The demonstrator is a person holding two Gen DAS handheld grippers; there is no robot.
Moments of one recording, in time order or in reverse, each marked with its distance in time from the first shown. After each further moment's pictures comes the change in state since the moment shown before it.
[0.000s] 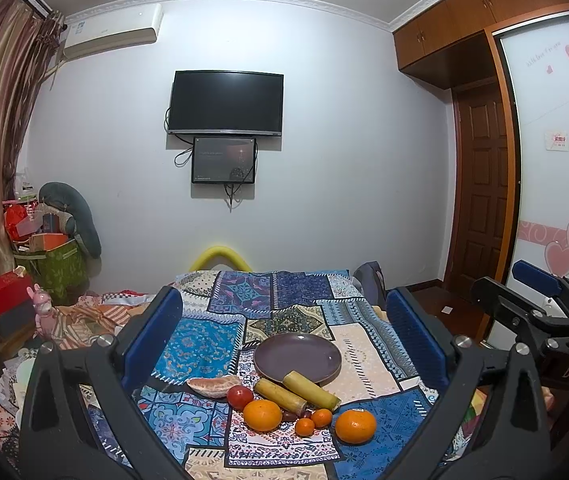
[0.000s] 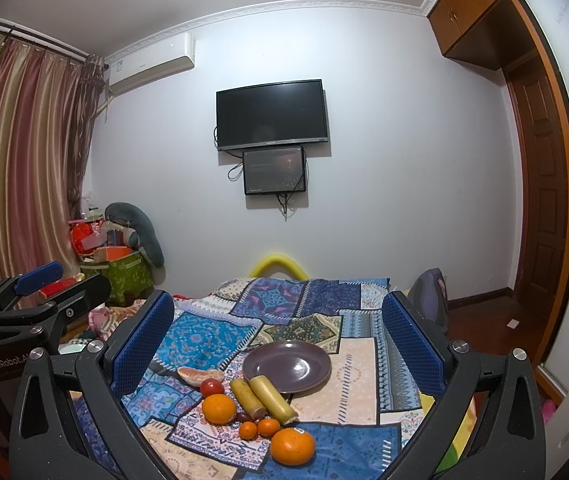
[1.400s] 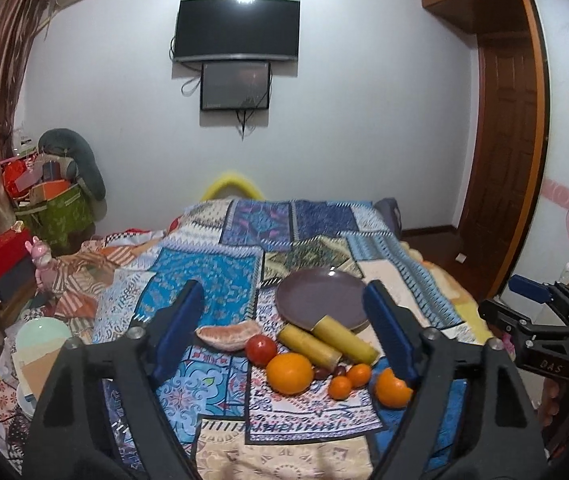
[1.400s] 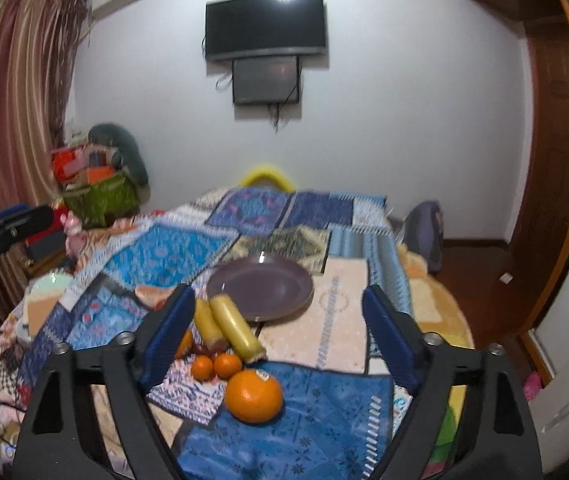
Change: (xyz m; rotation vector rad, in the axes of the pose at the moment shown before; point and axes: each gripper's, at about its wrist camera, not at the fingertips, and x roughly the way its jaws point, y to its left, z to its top) left arm 0.093 0.043 -0.048 -0.014 0.279 0.042; right arm 0.084 -0.037 -0.066 -0.032 0.332 -0.005
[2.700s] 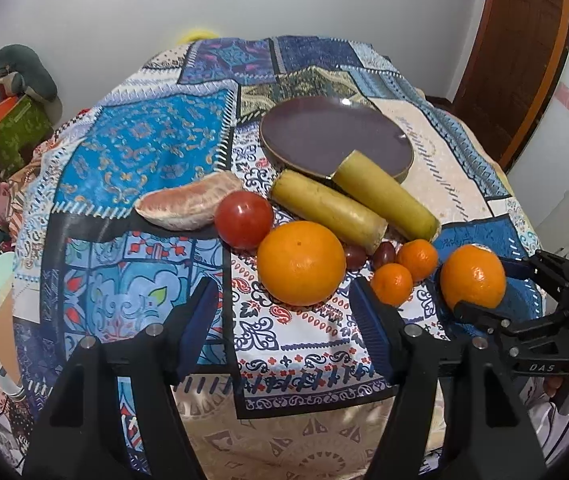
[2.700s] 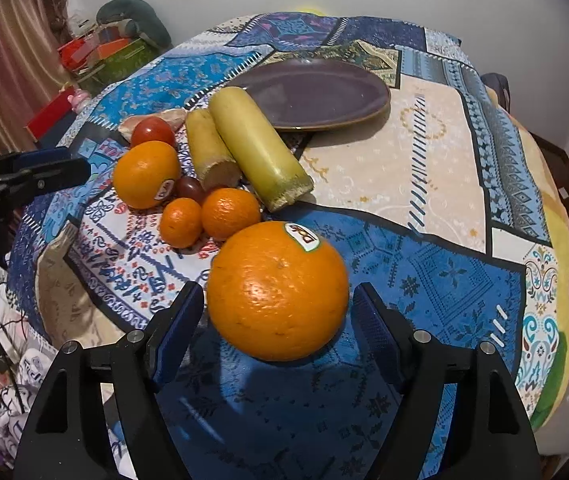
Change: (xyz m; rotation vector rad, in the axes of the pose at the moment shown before) left arm 0.159 0.009 -0.096 0.057 0.531 -0.084; right arm 0.138 -0.003 -0.094 -0.008 0.528 0.177
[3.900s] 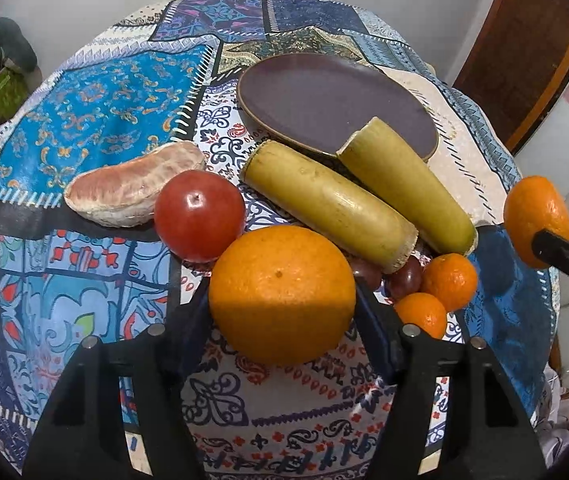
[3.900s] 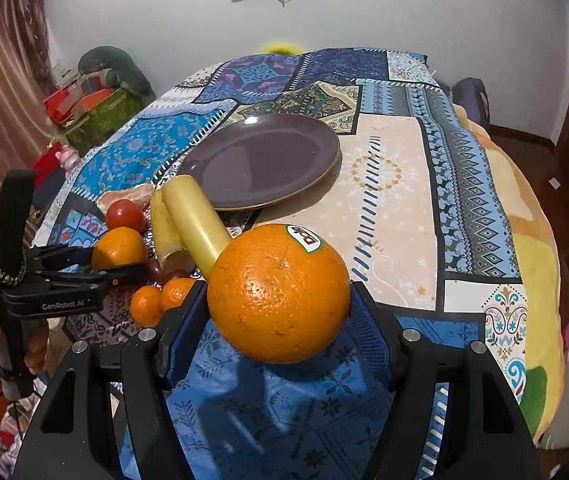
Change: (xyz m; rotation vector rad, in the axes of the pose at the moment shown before) left arm 0.072 -0.003 0.013 -0.033 0.097 -0.051; right arm -0.020 -0.036 0.031 0.102 -0.129 -0.003
